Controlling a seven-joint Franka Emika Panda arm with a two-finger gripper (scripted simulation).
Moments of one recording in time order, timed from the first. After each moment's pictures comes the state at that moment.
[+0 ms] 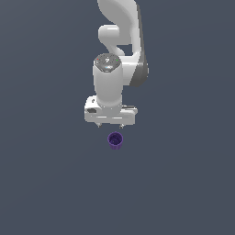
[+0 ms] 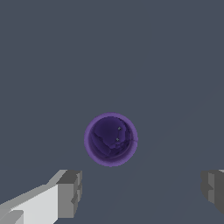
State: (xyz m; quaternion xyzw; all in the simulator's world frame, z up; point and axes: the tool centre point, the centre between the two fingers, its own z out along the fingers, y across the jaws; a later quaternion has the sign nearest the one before) arm 0.003 -0.030 0.170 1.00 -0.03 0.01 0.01
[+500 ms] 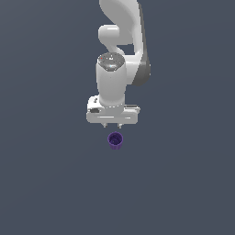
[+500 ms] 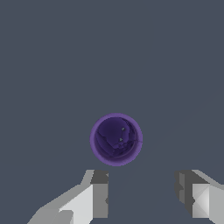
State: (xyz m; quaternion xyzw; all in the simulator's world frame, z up) arm 0.004 -0.022 0.173 1.00 -0.01 0.01 0.01
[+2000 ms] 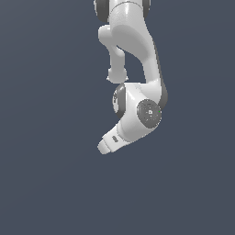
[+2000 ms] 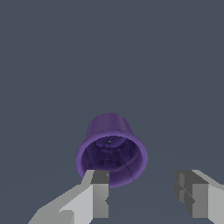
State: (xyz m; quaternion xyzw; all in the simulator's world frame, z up) arm 0.045 -0.004 0.121 0.93 0.32 -0.16 0.10
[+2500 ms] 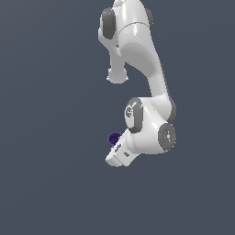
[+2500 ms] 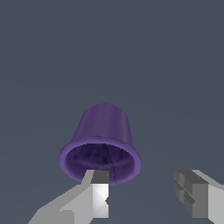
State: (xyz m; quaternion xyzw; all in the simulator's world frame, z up) arm 0.056 -0.003 0.101 0.84 0.46 -0.27 0.13
